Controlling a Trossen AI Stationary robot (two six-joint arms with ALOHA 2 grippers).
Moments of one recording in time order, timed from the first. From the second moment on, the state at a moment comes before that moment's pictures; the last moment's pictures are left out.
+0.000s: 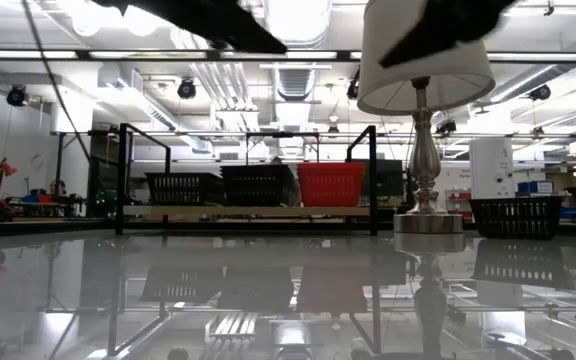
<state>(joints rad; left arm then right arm) 0.05 1.31 0.93 0.15 -0.27 0.35 0.36 1.25 0.85 -0.23 0.73 0.00</state>
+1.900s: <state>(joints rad) 0.01 0.75 0.49 0.39 -0.27 0.36 -0.31 2.12 1.90 -0.96 0.47 0.23</state>
